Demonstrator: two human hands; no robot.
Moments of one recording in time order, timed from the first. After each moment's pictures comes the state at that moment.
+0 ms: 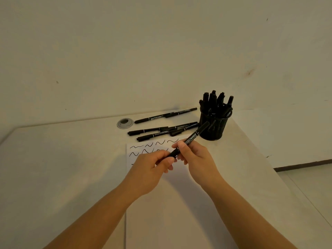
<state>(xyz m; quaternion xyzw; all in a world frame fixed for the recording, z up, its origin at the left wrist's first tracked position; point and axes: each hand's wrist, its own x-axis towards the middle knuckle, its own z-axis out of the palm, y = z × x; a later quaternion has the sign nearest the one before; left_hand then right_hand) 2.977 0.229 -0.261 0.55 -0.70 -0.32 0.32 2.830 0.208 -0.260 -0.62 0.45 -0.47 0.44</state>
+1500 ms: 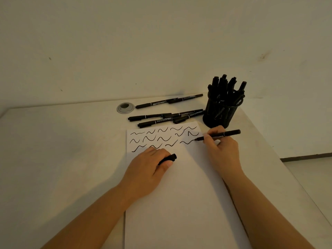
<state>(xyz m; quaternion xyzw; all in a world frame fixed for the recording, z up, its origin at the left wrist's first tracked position) 2.990 0.235 -0.300 0.54 -0.79 -0.16 0.25 2.785 0.178 -0.303 -0.61 0.60 -0.45 0.26</state>
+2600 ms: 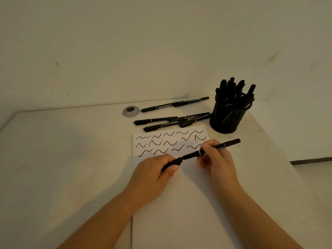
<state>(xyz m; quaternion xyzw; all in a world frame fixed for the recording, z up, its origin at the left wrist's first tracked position) 2.993 0.235 -0.300 0.55 -0.76 -0.22 0.29 2.819 0.206 -0.295 -0.44 0.46 -0.54 0.55</state>
